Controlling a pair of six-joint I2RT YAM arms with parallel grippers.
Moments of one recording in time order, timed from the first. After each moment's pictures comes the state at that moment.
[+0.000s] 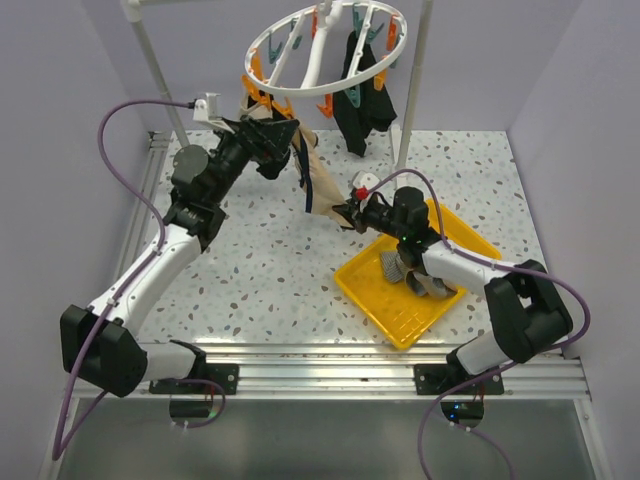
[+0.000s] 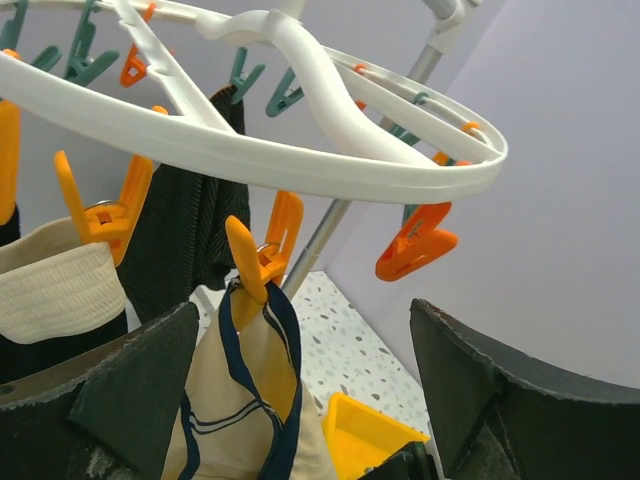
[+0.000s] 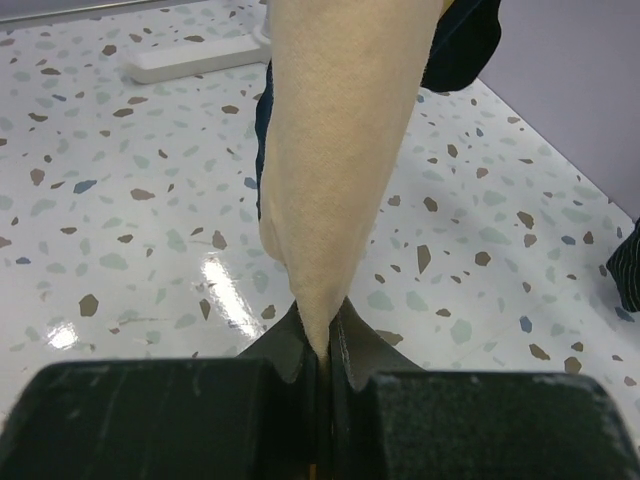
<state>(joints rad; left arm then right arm) -0.37 1.29 1.12 0.48 0.19 -0.61 0.50 1.50 0.79 0.58 -0.48 -0.21</state>
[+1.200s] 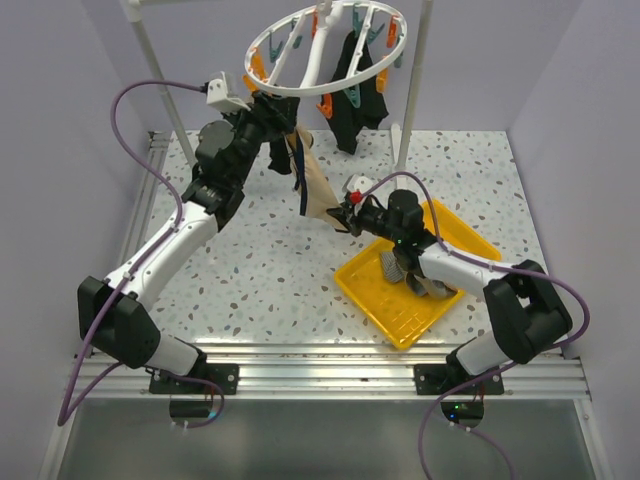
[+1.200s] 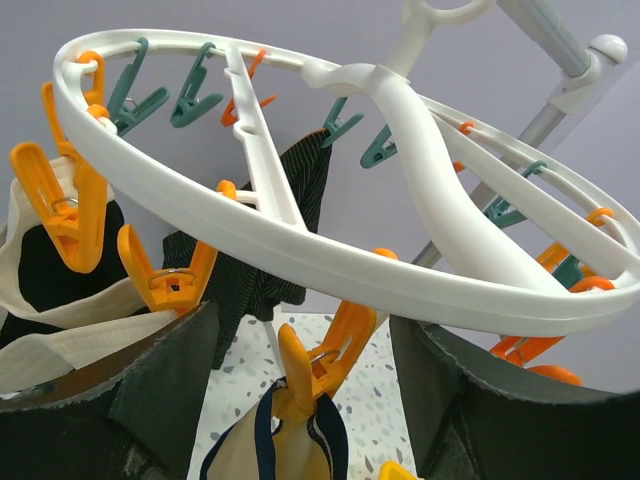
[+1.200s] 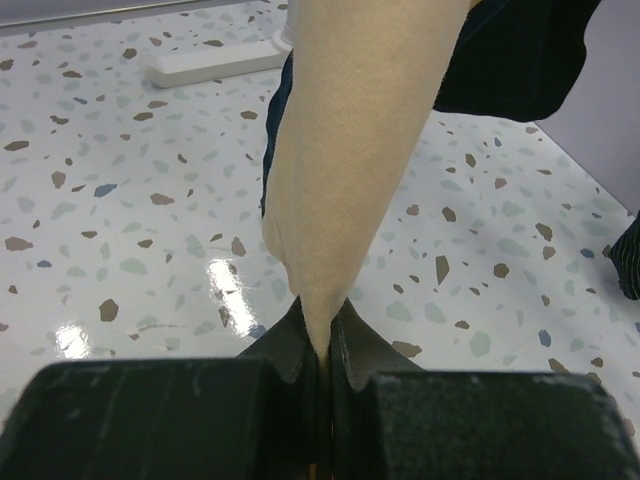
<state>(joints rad) -0.45 1.46 1.33 0.35 -0.14 -0.54 0.54 1.50 0.79 0.58 -0.46 -0.21</state>
